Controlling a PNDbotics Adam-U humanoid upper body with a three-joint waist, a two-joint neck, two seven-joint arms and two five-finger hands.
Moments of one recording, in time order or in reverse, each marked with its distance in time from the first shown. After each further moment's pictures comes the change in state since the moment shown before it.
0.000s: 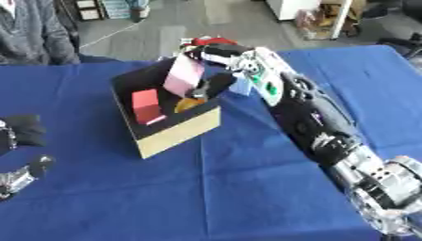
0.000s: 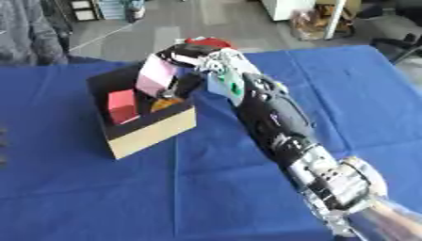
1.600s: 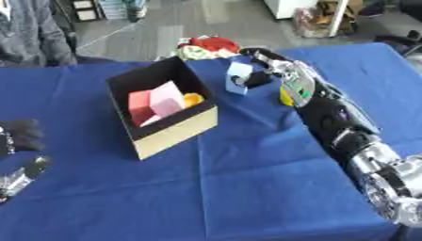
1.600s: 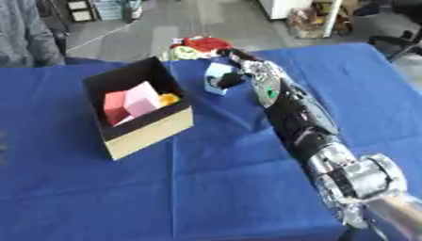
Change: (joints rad) left arm -0.001 -0.027 0.000 0.001 -0.003 0.005 -0.004; right arm 0.019 -0.110 -0.210 0.264 -0.126 0.211 -0.193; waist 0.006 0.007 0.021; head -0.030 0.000
